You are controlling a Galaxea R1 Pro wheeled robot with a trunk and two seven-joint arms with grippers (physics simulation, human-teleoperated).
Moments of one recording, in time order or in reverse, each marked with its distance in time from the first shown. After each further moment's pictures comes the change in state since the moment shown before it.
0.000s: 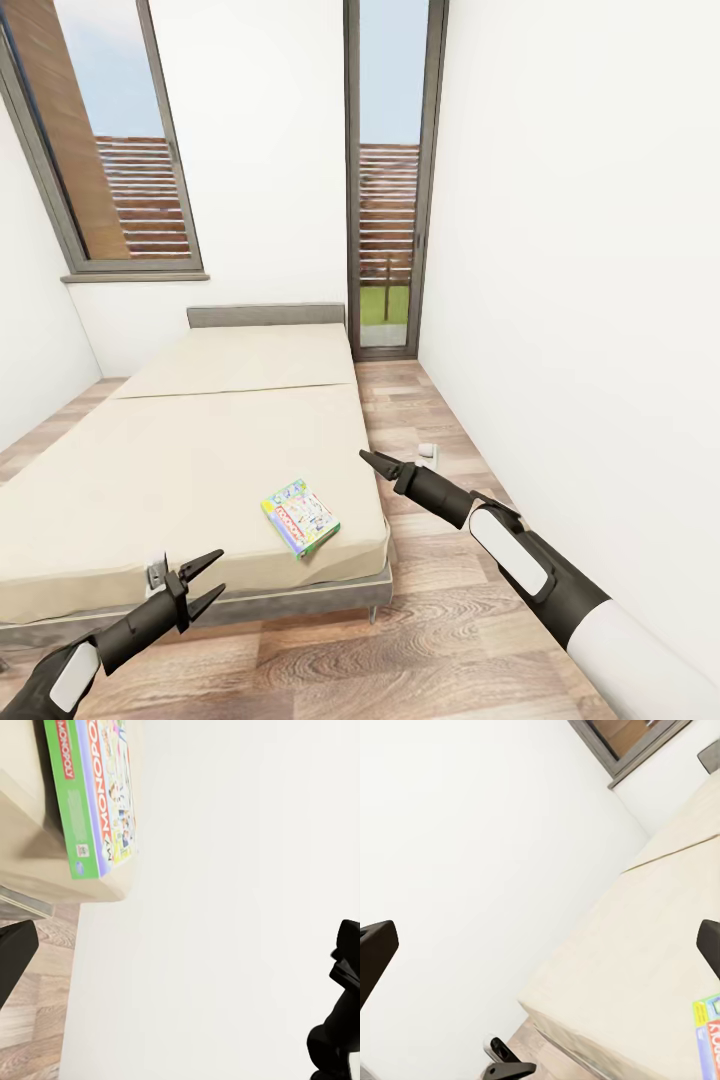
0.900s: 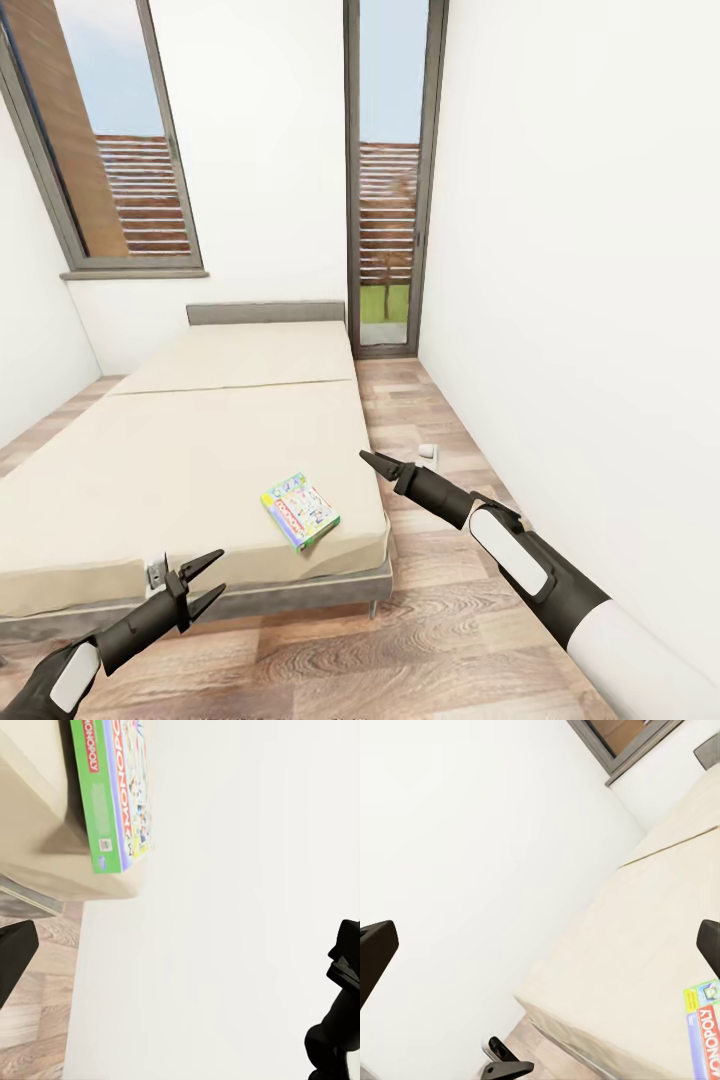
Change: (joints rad) left arm 0.000 -0.001 0.000 0.000 0.000 0.000 -0.003; right arm 0.000 0.000 0.000 0.006 0.000 0.000 0.000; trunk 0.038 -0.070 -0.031
